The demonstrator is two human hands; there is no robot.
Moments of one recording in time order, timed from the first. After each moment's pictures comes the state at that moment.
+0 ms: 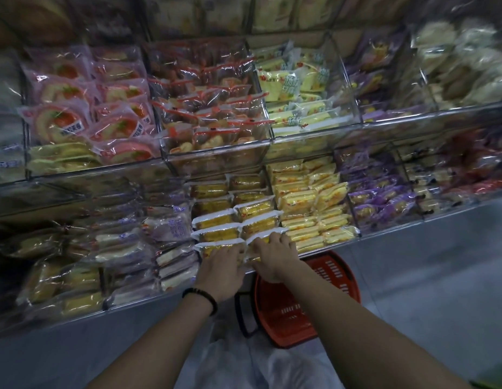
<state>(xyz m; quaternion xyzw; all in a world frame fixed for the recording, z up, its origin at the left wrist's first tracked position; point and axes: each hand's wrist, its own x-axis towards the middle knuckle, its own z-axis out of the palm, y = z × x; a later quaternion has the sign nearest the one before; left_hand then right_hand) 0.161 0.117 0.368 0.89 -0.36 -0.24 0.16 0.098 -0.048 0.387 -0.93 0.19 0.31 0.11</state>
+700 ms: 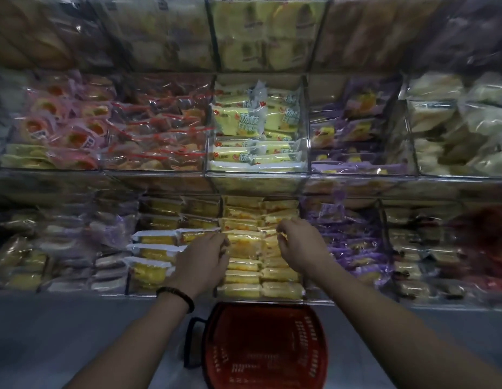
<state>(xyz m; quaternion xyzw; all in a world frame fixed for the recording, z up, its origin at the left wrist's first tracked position) 0.128 -0.089 0.437 0.95 -0.21 -0.12 0.18 0.090 -0.340 0.437 -0.98 0.07 0.06 0.18</state>
